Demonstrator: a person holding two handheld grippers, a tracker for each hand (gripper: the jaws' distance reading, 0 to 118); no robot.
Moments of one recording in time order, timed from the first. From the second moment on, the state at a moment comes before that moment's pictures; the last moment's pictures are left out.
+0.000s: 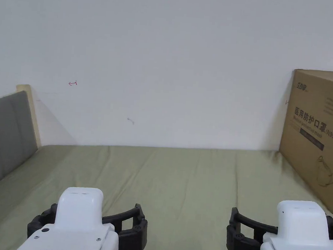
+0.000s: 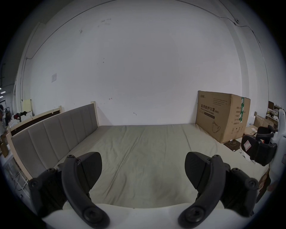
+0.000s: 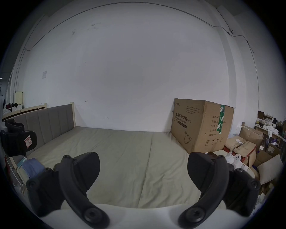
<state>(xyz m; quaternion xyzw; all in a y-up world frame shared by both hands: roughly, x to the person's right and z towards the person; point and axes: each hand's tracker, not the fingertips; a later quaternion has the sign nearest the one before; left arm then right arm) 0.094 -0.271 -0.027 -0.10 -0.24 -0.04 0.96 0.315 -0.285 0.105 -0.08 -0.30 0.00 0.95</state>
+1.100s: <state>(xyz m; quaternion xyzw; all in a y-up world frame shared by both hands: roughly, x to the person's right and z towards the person) 0.105 -0.268 -0.038 -0.15 -0.25 -0.06 0.95 0.320 -0.289 0.102 -0.09 -0.32 0.00 0.94</state>
